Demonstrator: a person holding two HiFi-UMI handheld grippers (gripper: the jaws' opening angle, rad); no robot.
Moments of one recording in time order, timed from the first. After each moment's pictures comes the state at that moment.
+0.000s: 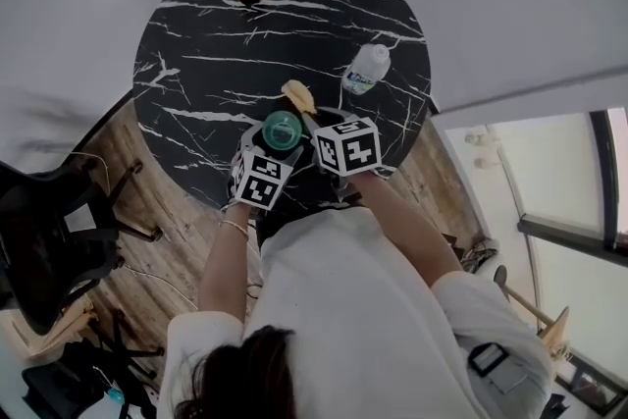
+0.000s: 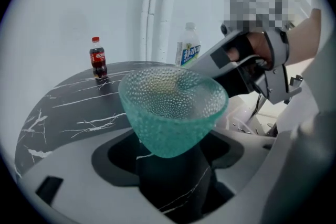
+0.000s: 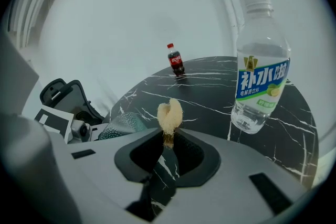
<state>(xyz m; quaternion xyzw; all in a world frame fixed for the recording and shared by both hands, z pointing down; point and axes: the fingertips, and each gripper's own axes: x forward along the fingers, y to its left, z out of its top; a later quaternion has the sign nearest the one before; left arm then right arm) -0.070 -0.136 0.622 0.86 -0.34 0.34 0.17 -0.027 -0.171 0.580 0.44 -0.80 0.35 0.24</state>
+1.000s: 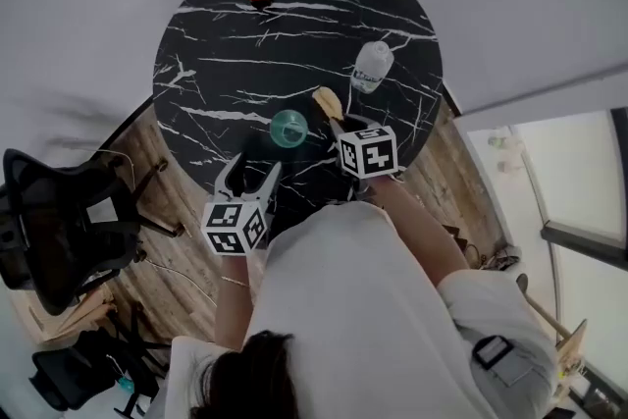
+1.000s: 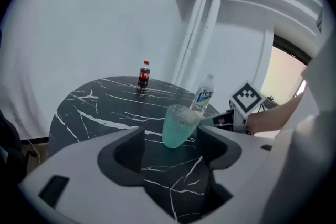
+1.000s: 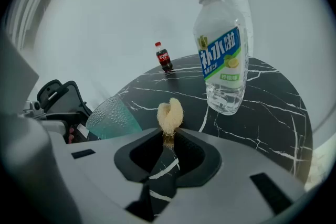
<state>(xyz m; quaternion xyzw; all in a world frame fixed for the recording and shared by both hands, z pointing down) -0.139 -0.087 0.530 0.81 -0.49 0.17 0.26 0.017 -0.155 0.605 0.46 -0.78 0.35 0.23</state>
